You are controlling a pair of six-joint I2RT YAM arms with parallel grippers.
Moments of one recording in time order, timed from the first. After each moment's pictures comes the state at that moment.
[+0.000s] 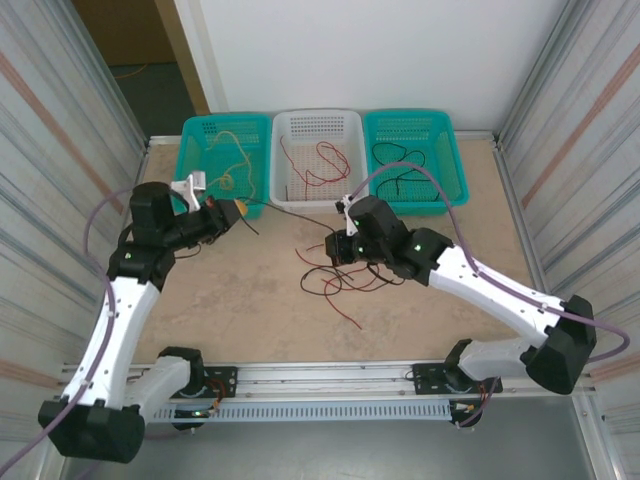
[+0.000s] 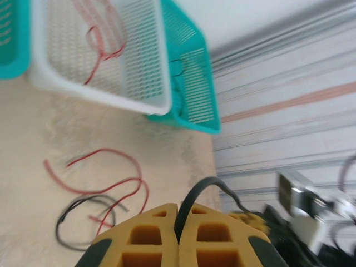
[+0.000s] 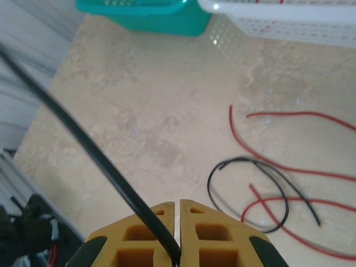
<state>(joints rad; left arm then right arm) -0.11 0.98 0.96 -0.49 0.68 -0.77 0.88 1.25 1.11 -0.56 -0.04 0.59</state>
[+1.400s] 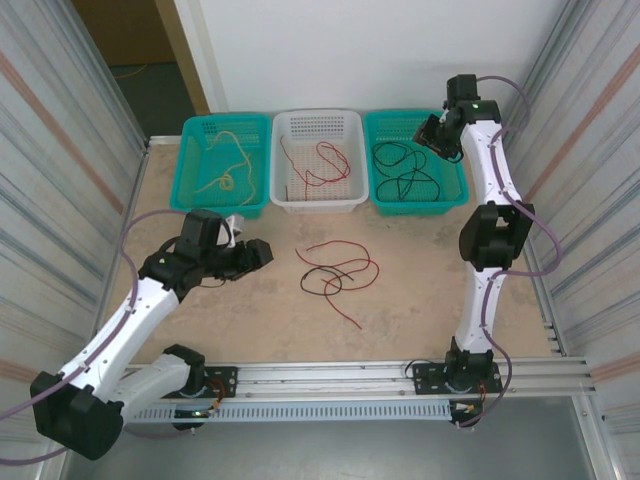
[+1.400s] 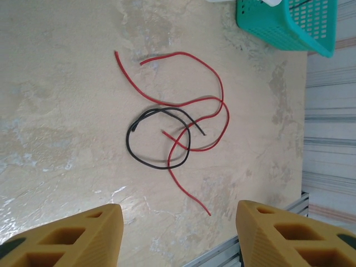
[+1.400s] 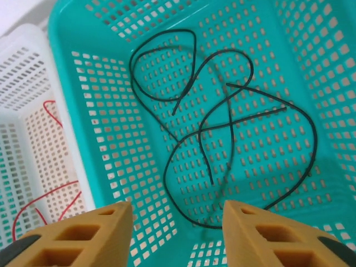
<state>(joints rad) -0.40 0.97 0.83 -0.69 0.41 -0.72 0.03 2.18 2.32 -1.13 -0.16 0.51</state>
